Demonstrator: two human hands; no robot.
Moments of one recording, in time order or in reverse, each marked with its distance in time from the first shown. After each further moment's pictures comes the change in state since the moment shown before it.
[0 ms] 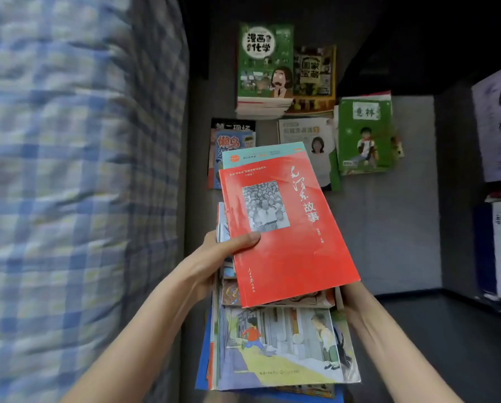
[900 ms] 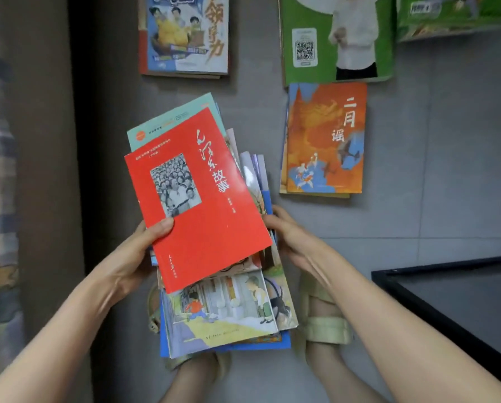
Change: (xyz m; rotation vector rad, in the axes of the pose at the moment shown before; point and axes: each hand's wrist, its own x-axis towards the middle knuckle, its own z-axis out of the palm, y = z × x) left_hand 0.263 -0.287 -0.114 -0.132 0.164 0.022; right_hand 0.315 0.203 -0.038 -0.218 -0.230 0.053
